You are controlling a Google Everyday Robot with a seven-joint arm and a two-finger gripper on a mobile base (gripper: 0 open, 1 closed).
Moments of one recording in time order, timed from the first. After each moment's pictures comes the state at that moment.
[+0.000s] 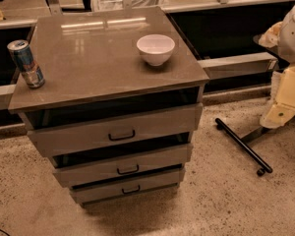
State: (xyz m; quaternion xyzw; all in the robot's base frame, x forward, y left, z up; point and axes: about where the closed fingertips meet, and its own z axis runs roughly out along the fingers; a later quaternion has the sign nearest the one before) arm 0.438 -0.217 0.976 -0.60 0.78 -0.03 0.16
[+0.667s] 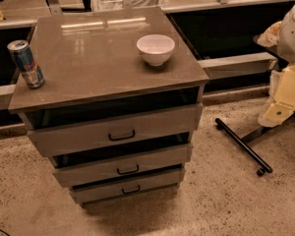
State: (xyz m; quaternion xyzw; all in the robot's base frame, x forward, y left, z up) arm 0.442 -0.215 0.976 -0.60 0.78 -0.03 0.17
